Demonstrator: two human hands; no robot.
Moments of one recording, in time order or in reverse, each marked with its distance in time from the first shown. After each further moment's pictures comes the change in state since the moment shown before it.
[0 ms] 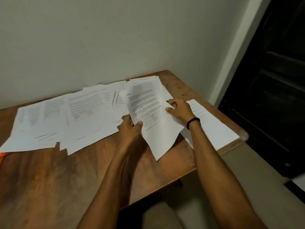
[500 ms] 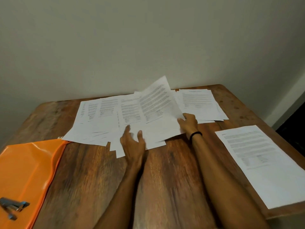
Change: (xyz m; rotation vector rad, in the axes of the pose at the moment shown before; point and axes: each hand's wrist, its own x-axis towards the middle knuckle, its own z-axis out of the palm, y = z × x) left_hand 0.058 -0.074 -0.131 0.261 0.626 -0.011; right_hand 0.059 -0.085 0.173 0.125 -0.050 0.066
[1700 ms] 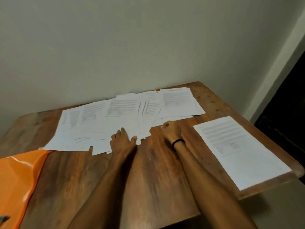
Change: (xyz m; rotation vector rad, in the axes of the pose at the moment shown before) left_hand 0.011 0.005 0.020 0.737 -0.388 0.205; right_hand -0.047 0.024 -0.021 -0.079 0.010 0.034
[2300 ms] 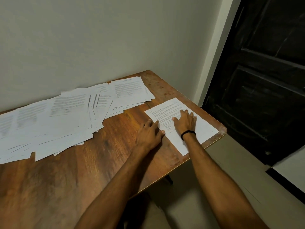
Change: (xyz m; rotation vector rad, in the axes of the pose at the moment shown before) left_hand -0.123 0.213 0.085 -0.039 -0.272 0.654; right_hand -0.034 0.152 -0.184 -0.434 0.309 0.193
